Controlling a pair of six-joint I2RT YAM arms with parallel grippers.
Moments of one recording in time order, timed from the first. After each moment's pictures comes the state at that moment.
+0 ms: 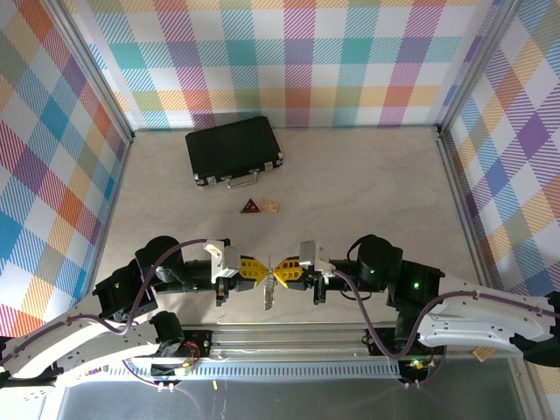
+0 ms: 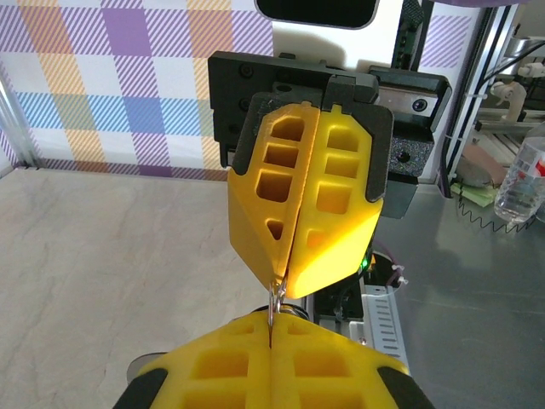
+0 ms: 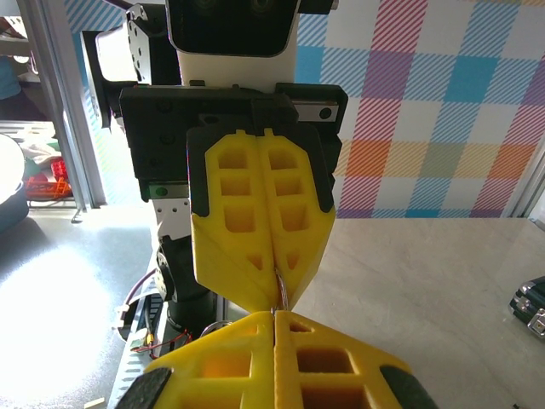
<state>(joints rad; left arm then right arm) -1.06 0.61 0.82 -0.37 0.37 0.06 1.28 0.82 0.81 -0.07 -0.20 -0.11</state>
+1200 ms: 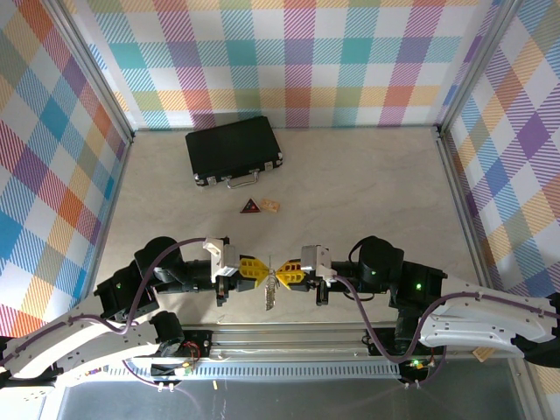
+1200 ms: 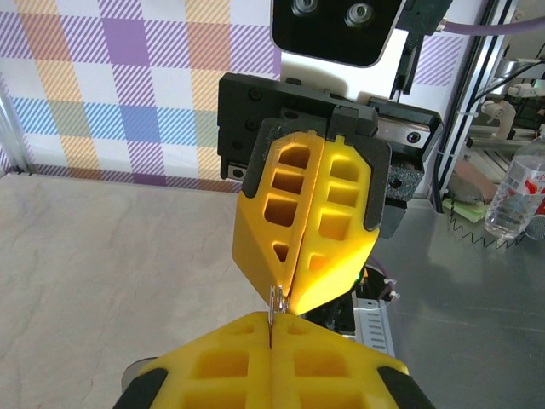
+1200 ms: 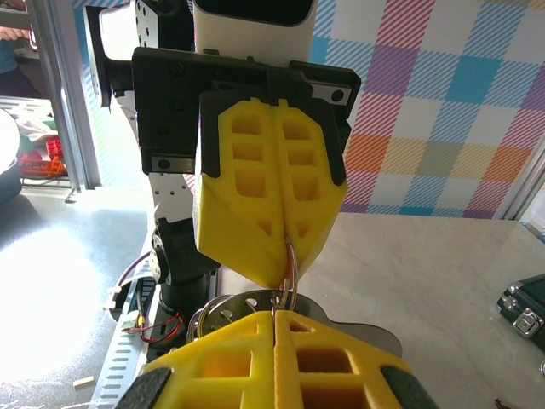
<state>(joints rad) -1.06 0.60 0.80 -0.32 0.38 0.02 1.28 0.80 0.80 -0.10 -0.20 -0.17</state>
